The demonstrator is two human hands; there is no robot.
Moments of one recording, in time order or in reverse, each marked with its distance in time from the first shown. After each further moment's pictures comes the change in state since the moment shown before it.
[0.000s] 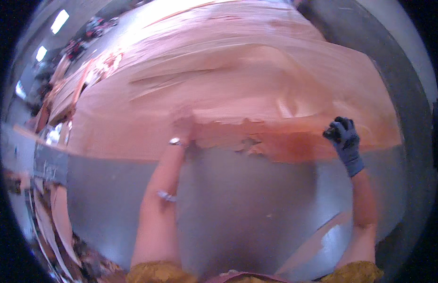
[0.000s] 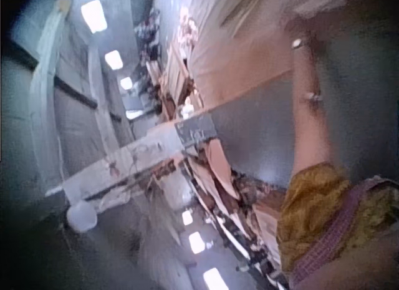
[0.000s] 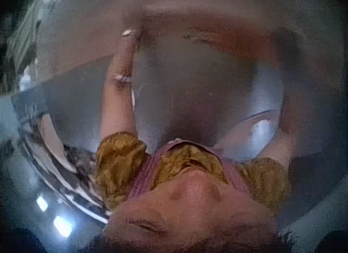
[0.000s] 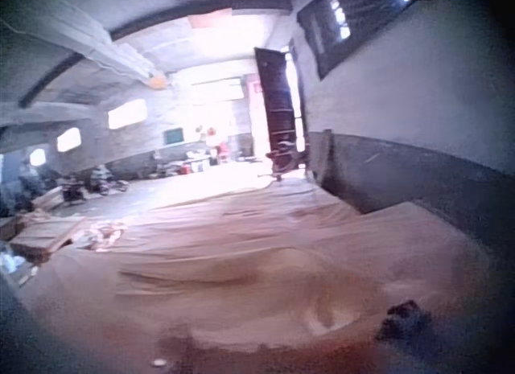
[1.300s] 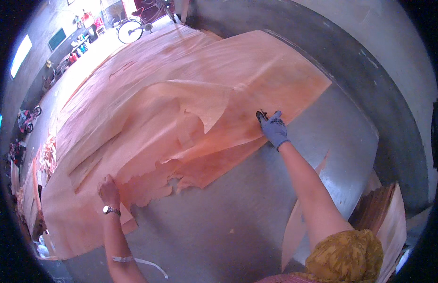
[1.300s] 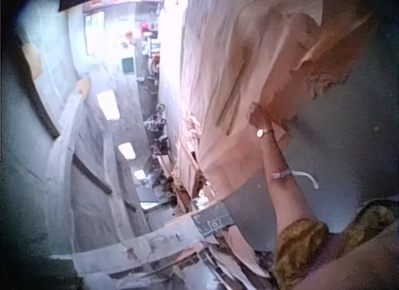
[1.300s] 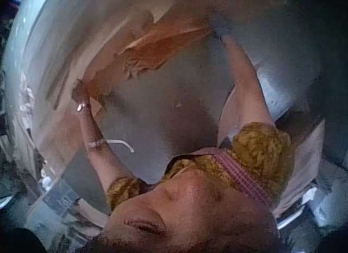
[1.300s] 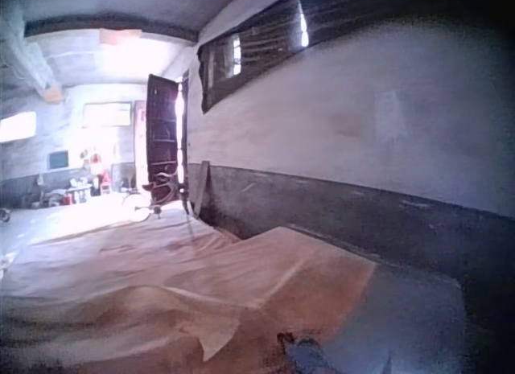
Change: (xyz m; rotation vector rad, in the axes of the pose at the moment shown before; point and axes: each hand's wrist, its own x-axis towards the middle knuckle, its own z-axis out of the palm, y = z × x) left_hand 0.043 0.015 -0.072 -0.068 -0.042 0.115; right_hand -0.088 0.108 0.048 0.054 -0.046 1.349
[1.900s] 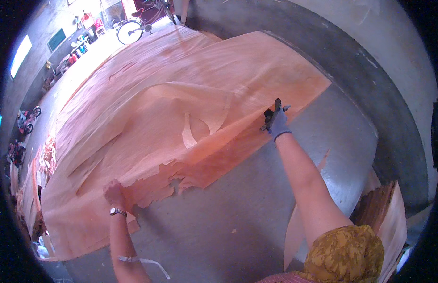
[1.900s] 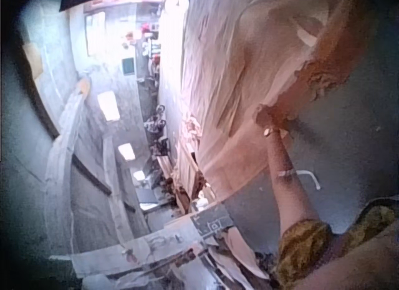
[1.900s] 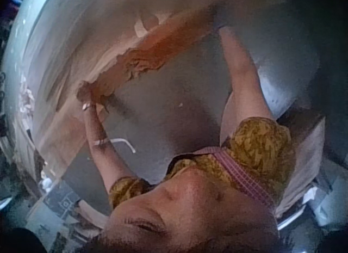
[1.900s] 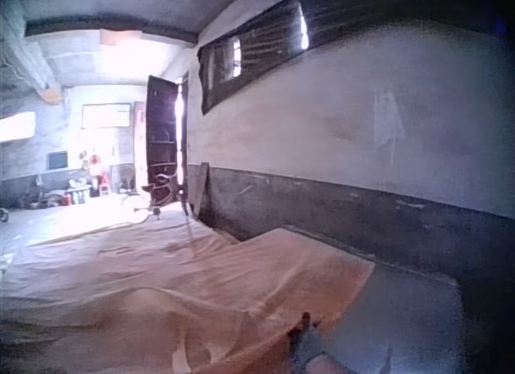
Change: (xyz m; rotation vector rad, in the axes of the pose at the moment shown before) left_hand -0.009 -0.007 0.044 0.171 -0.104 -0.078; right_hand 0.037 -0.014 0.011 1.374 -0.059 0.501
